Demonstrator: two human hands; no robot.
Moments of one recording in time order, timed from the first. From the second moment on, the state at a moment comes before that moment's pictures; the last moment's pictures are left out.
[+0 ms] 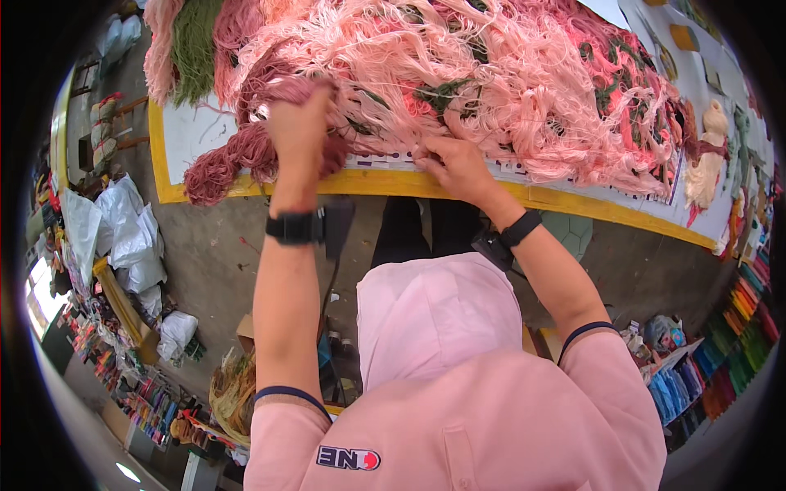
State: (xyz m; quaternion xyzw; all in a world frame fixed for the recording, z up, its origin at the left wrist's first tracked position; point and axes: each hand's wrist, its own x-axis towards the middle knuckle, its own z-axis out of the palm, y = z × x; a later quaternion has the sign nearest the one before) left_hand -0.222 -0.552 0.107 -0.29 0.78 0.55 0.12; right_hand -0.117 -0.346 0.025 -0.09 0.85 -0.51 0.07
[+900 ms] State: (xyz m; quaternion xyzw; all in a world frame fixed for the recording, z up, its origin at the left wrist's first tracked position) left_hand -0.142 -0.520 0.028 -0.19 0.81 0.48 0.28; right_hand -0.124 -0.358 0.026 -0.08 0.92 -0.39 0.08
